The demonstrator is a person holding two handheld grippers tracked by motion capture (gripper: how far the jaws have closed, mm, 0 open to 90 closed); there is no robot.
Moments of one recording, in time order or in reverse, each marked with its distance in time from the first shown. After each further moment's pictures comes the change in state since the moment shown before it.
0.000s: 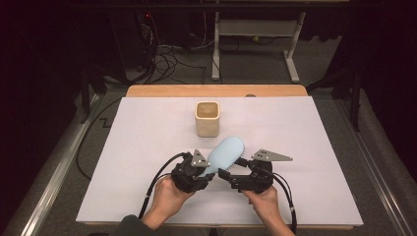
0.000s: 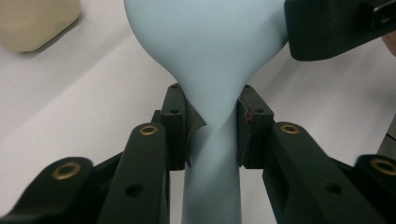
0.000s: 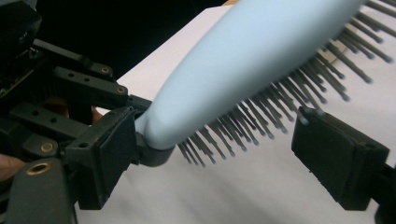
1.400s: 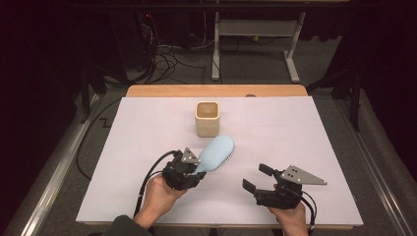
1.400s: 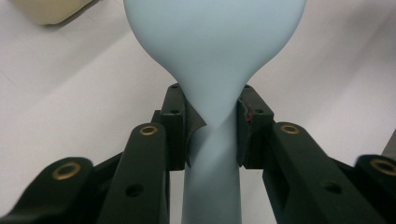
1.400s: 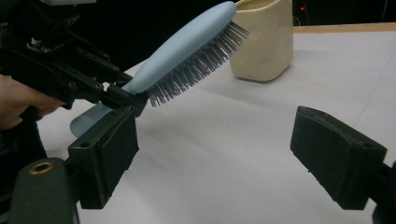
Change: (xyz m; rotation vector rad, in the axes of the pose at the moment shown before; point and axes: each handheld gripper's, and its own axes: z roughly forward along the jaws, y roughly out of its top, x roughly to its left) left arm 0.016 -0.010 -0.009 0.027 0.003 -0.045; right arm -0.007 -0.027 -0.067 -0.128 -0.078 -0.122
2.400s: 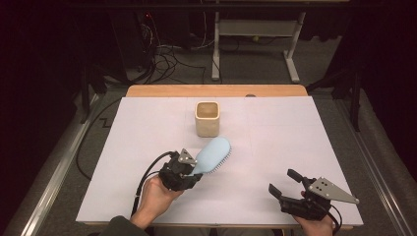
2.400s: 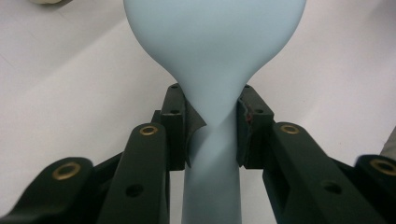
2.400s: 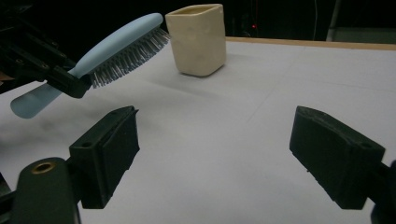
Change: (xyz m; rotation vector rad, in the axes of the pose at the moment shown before) left arm 0.007 -0.008 -0.001 0.027 -0.012 -0.013; right arm -0.022 -0.019 -0.055 -0.041 -0.176 -0.093
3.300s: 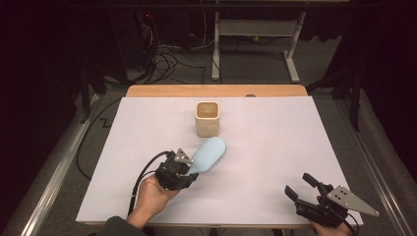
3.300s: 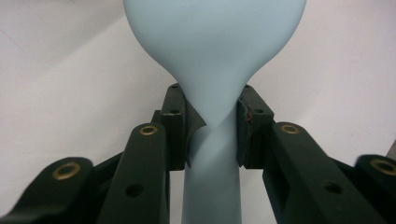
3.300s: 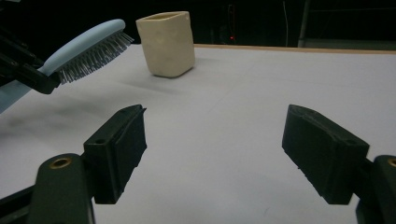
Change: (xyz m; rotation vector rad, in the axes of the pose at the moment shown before) left arm 0.007 -0.006 -0.002 0.018 0.008 -0.014; right arm -0.023 -0.019 -0.029 -0.051 -0.078 0.004
